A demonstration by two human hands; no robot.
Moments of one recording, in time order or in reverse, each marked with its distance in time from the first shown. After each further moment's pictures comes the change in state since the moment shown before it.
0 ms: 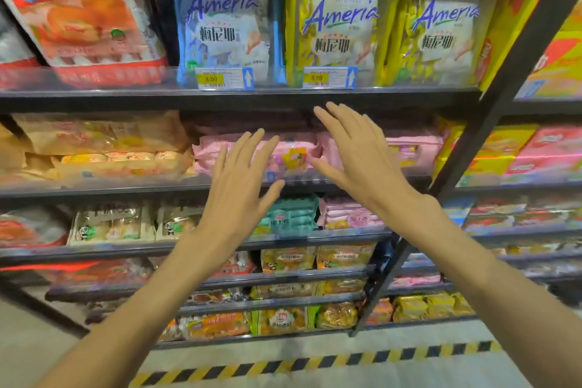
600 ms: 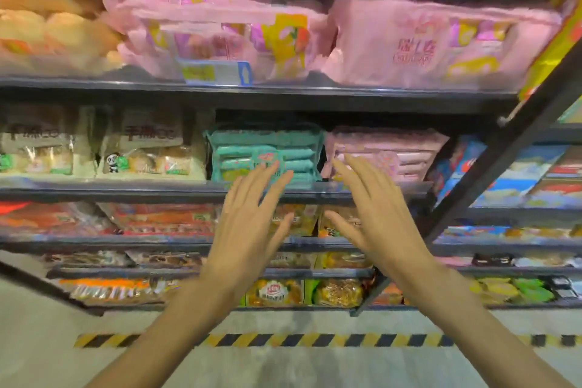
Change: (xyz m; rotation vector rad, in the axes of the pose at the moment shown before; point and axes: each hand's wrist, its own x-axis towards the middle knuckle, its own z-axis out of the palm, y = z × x) left_hand -0.116 -0.019 0.241 -0.015 -0.079 -0.035; right_hand -0.186 0.054 0.217 0.132 -0.156 0.048
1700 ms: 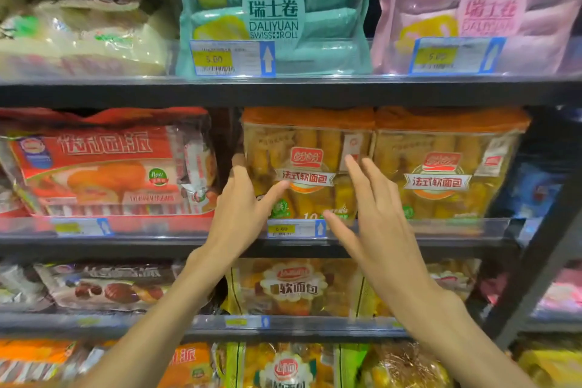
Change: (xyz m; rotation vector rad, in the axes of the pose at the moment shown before) left_hand -0.022 -0.173 0.298 -0.323 0.241 -0.326; right_hand -0.066 0.034 0.332 0.139 0.309 0.119
